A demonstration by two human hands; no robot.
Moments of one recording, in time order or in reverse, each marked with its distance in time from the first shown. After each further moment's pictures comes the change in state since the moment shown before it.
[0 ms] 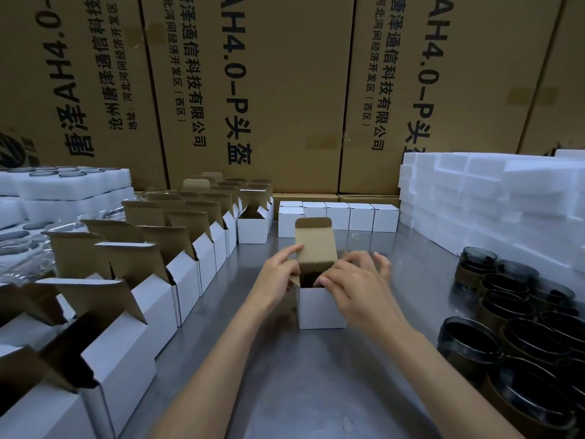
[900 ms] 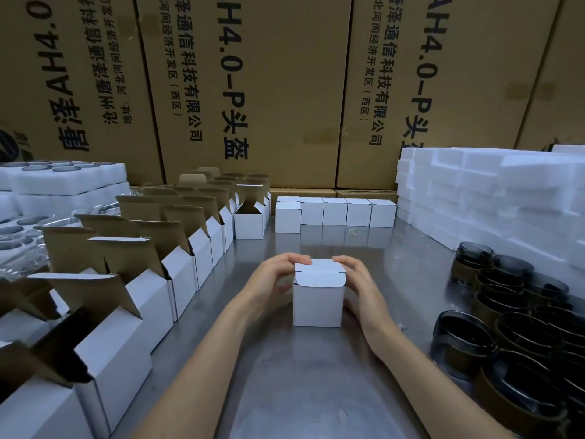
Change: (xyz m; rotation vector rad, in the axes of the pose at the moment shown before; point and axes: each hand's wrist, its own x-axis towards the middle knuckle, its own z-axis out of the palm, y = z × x) left_hand -0.011 -0.005 -0.004 -0.324 -0.165 -0.127; right_hand -0.012 -0.002 0.013 1.334 0.008 0.665
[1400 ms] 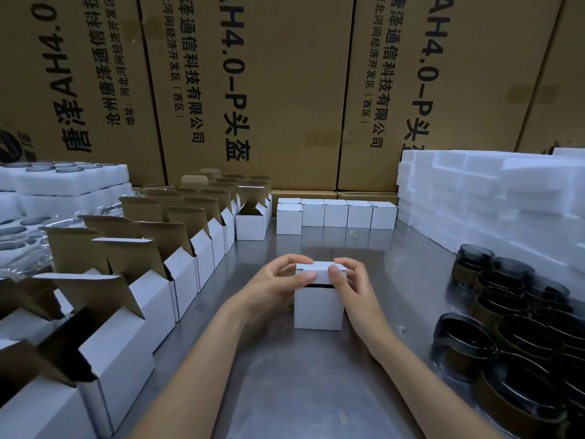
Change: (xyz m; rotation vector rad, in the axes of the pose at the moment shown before) left_hand -0.014 0.001 -0.008 -0.033 -0.189 0.024; right_hand -0.006 0.004 0.006 -0.072 0.004 -0.146
